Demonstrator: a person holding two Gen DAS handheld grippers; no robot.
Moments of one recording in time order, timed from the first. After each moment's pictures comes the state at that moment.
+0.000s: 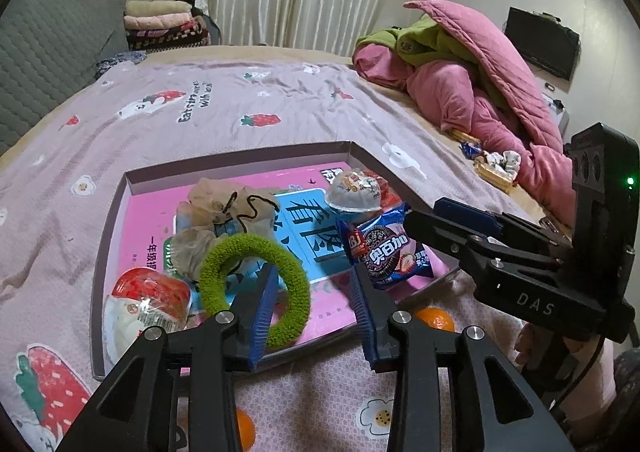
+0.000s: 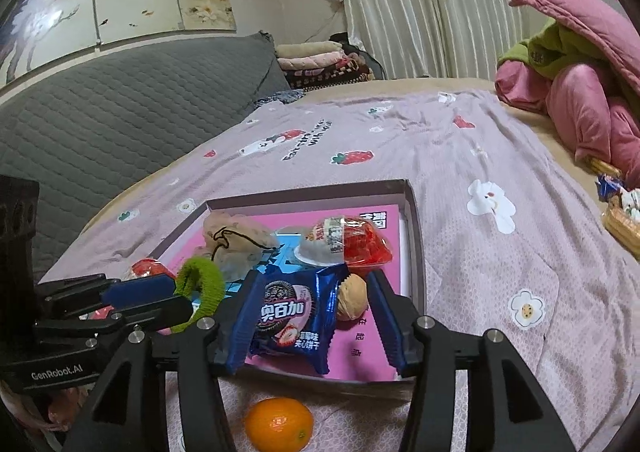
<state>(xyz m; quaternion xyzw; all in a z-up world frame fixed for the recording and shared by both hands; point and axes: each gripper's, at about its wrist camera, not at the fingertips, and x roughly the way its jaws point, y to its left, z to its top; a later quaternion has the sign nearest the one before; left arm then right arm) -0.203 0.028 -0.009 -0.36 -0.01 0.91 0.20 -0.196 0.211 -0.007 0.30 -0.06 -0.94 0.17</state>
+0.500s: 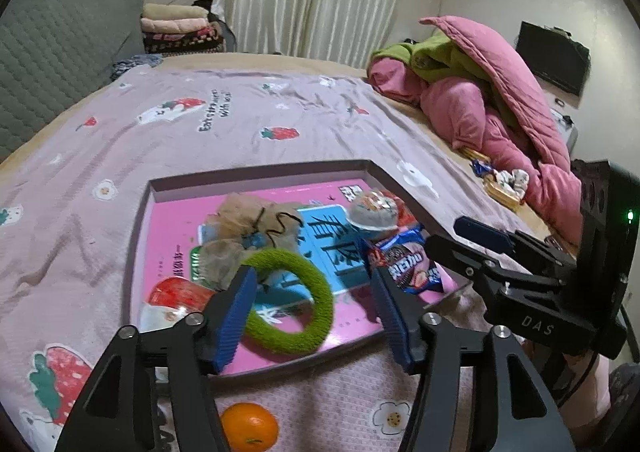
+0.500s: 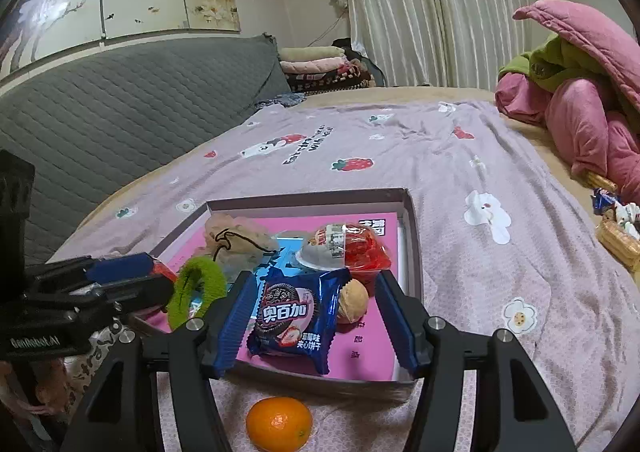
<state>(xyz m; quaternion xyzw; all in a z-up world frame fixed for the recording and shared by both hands) -0.203 0.007 0.005 -0.34 -0.03 0.92 0.18 -0.190 0.208 -0.002 0.29 -0.04 -0.94 0.16</state>
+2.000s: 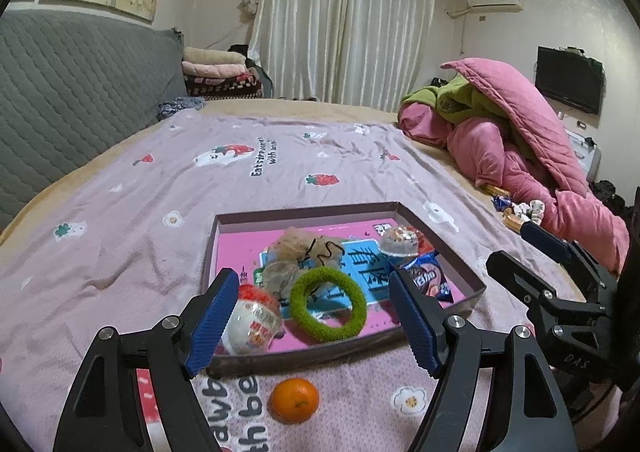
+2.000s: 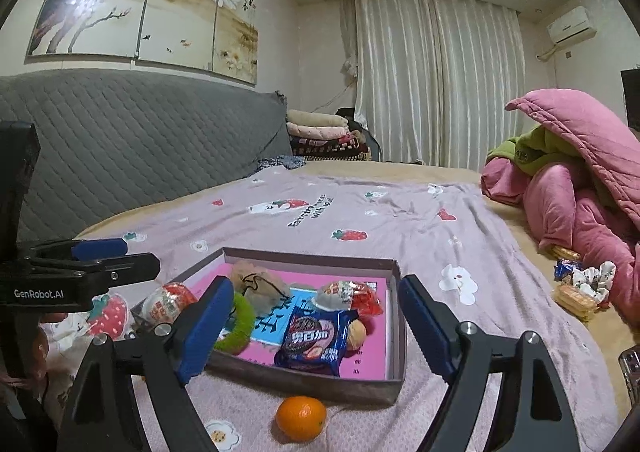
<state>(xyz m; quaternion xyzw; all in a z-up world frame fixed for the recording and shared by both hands) -0.139 -0.021 0.037 -0.27 -0.02 0.96 0.11 -0.114 0.192 0.038 0.16 0.01 -0.98 0.14</state>
